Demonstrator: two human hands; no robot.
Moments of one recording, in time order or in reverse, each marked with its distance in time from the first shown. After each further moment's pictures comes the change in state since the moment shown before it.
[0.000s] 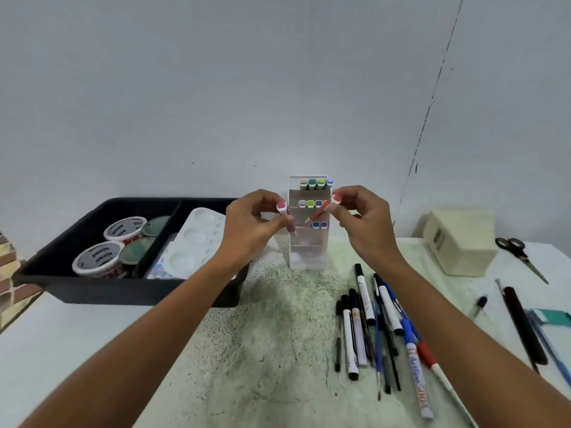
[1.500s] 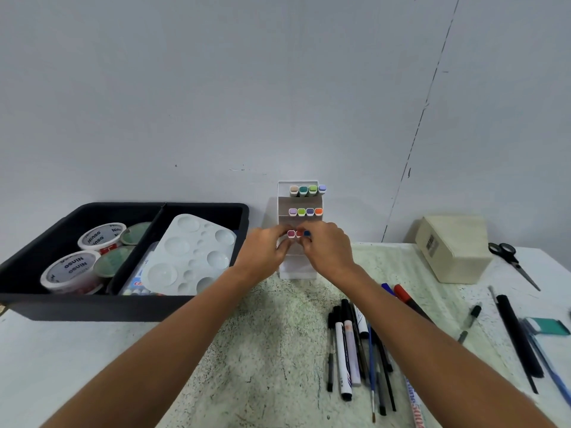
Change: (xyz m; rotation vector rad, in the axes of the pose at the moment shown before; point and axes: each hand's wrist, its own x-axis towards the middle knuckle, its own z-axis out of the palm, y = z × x) left_hand 0.021 -0.080 0.038 0.610 -0.165 0.128; right_hand 0.017 0.061 0.042 -0.861 -0.220 0.055
